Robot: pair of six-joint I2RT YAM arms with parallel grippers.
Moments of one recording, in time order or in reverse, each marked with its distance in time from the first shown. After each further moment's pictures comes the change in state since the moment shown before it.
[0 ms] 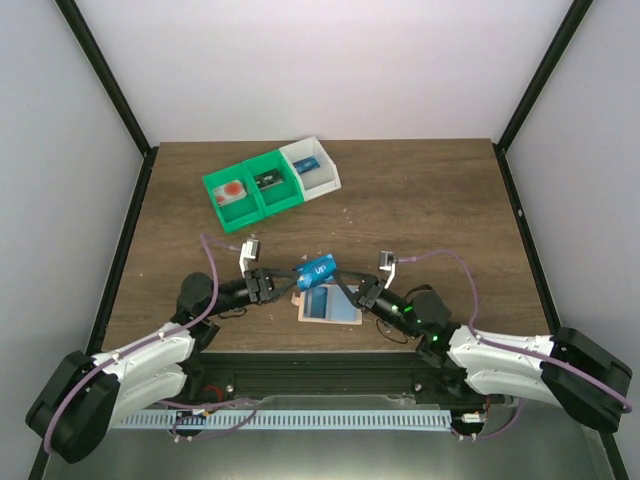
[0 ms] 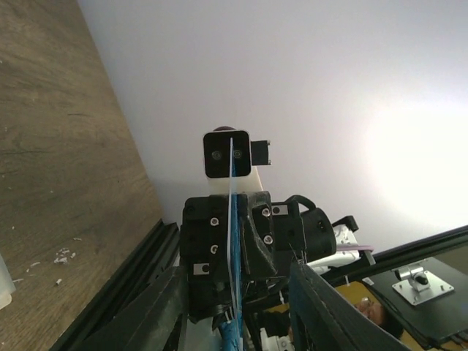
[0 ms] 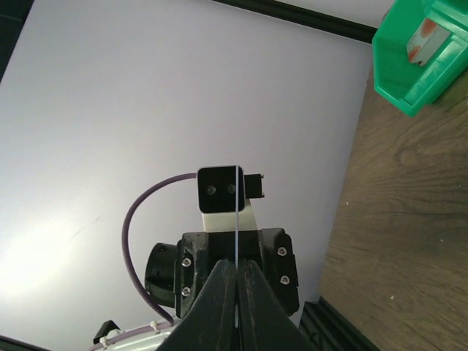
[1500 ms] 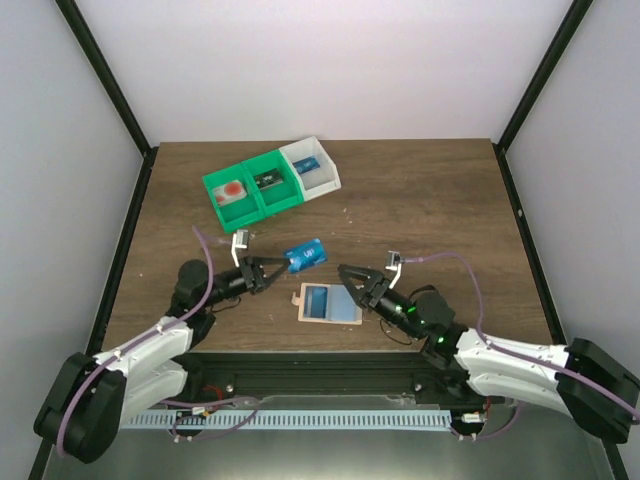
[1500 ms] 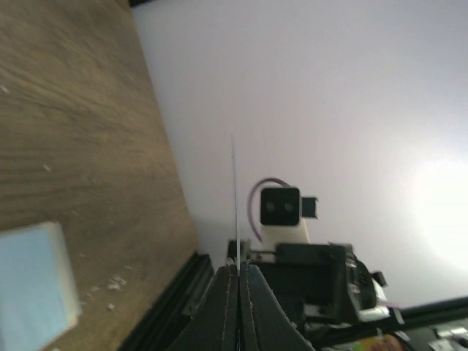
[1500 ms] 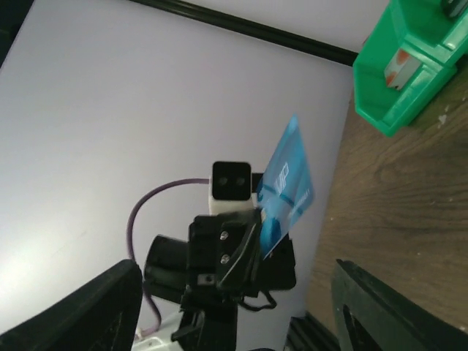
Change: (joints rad) left arm 0.105 0.021 0.016 -0.073 -0.003 0.016; right arm -0.001 -0.072 -0.001 -0.091 0.061 0.004
